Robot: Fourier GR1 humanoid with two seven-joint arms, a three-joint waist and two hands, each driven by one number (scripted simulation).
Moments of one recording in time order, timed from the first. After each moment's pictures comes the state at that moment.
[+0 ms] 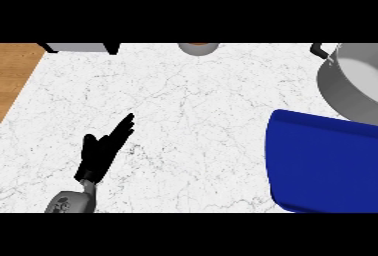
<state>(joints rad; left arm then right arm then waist) -0.10 0.14 -0.11 -1.36 0.02 -0.14 0.14 -0.59 -1.01 -0.26 -0.30 0.15 0.06 -0.67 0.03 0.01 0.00</state>
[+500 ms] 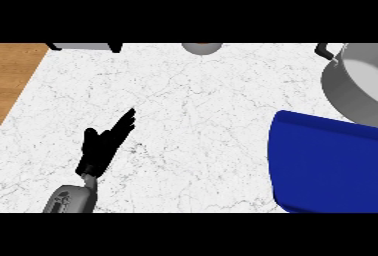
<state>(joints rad) -0.13 0.14 -0.10 -1.35 0.02 -0.15 0.16 -0.82 -0.92 -0.09 -0.27 0.35 -0.01 -0.46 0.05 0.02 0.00</state>
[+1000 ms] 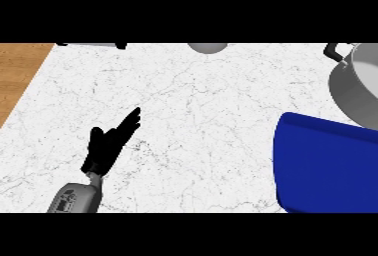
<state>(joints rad) -0.15 0.12 -0.11 -1.35 0.01 -0.16 0.16 -0.92 -0.85 0.12 -0.18 0.62 -0.13 -0.25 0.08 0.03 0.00</state>
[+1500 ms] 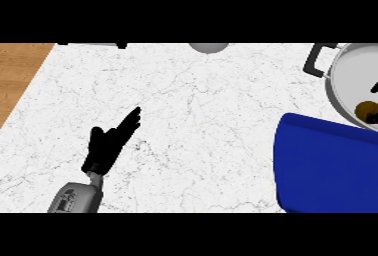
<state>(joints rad) -0.15 0.12 -0.11 -1.35 0.00 -0.15 0.16 -0.98 -0.75 0.17 -0.05 0.68 0.07 -0.05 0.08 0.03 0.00</state>
